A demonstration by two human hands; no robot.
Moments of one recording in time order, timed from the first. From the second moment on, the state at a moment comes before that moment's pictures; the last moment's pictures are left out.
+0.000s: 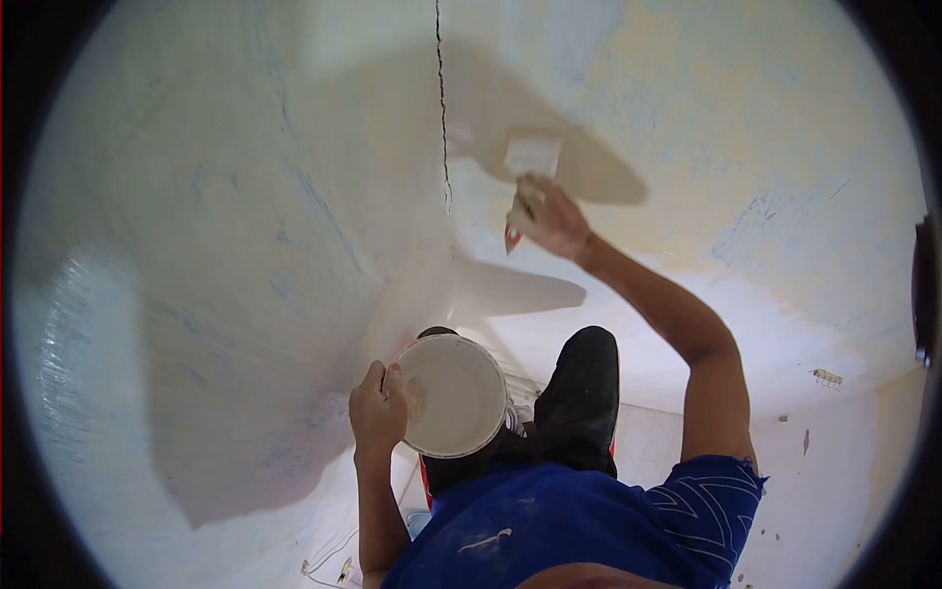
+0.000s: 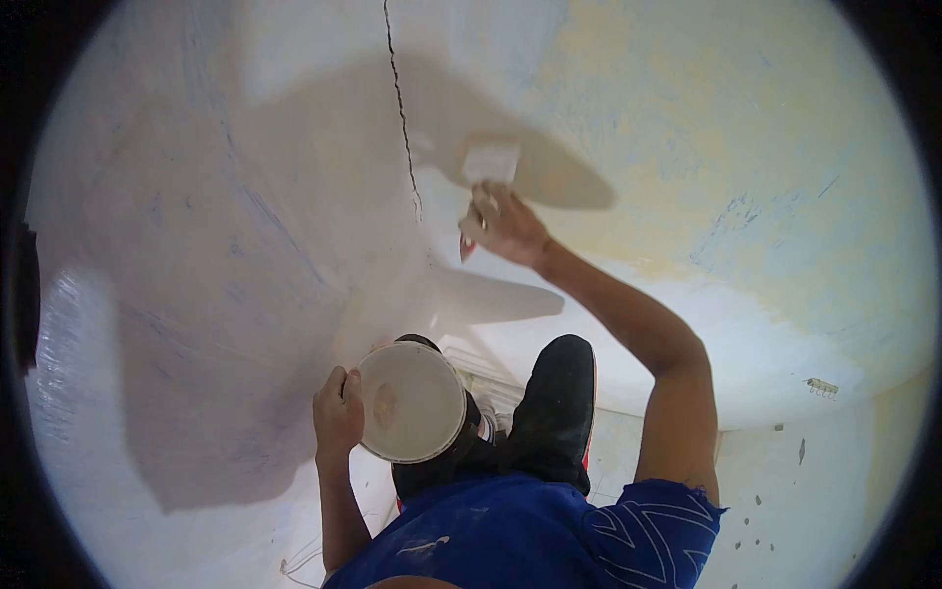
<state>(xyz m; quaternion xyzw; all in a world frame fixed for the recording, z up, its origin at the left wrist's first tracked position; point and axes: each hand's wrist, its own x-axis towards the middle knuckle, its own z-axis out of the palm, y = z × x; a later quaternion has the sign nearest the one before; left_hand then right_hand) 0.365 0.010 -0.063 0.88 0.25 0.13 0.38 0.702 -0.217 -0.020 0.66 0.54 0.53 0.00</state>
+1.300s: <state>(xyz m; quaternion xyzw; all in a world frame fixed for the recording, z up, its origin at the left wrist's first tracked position) 0.364 0.008 -0.058 0.89 0.24 0.13 0.37 0.708 -0.224 -0.038 0.65 0.58 0.49 -0.08</state>
